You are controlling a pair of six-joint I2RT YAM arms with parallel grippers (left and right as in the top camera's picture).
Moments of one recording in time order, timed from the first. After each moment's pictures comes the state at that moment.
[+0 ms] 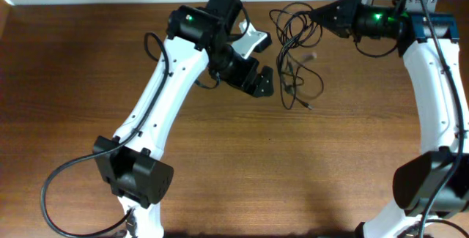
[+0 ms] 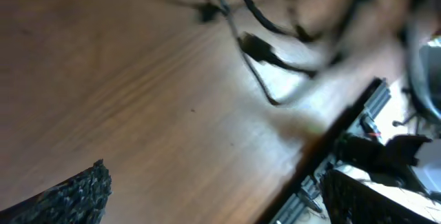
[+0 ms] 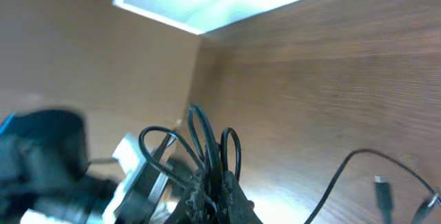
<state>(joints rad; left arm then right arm) -0.42 2.01 2.15 -1.46 0.51 0.12 -0.05 1.84 1.84 -0.75 -1.08 0.44</state>
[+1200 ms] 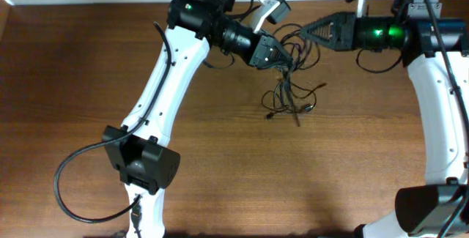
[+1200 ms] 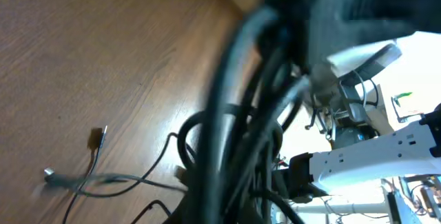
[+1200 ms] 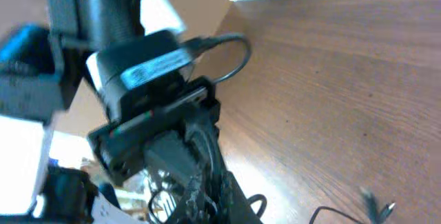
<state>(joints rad) -0.40 2.12 2.30 -1.27 1.03 0.23 -0.02 1.73 1.84 -0.94 -1.13 0.13</state>
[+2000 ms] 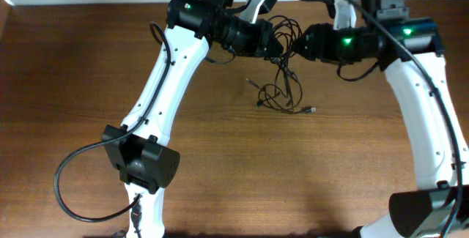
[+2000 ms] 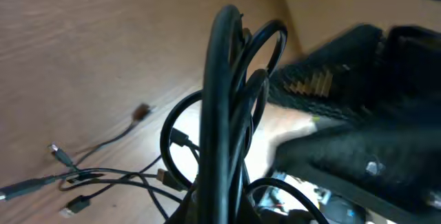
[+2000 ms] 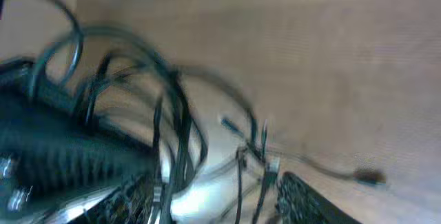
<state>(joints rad) -0.40 2.12 2.30 -1.19 0.80 -0.20 0.14 1.73 1.84 -1.06 -0.52 0.27</state>
